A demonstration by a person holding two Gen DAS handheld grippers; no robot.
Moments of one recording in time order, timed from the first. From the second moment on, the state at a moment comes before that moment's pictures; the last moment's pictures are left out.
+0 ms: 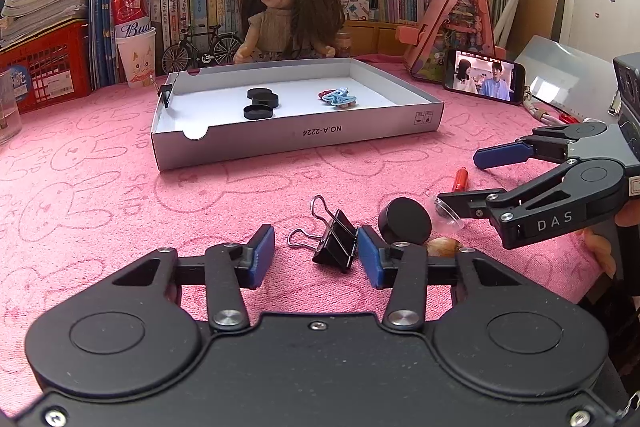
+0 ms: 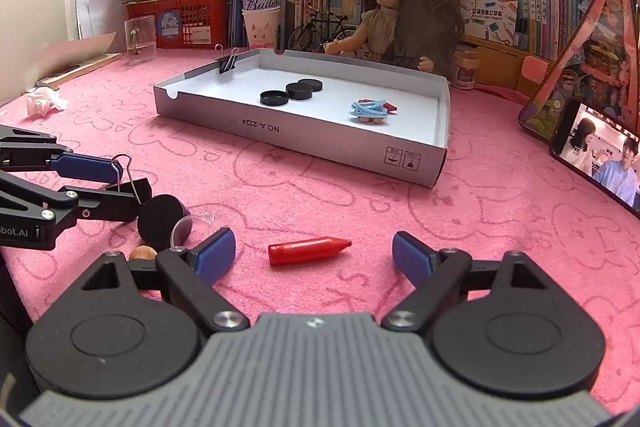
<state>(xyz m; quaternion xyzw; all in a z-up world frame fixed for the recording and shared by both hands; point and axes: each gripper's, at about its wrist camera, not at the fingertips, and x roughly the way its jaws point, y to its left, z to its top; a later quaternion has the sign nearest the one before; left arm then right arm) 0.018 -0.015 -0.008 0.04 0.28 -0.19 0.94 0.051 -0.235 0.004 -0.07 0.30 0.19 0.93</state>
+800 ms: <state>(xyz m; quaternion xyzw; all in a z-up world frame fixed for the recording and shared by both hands) 0.017 -0.022 -0.006 0.04 0.27 -0.20 0.94 0.043 -0.243 0.005 -0.05 0.28 0.20 0.94</state>
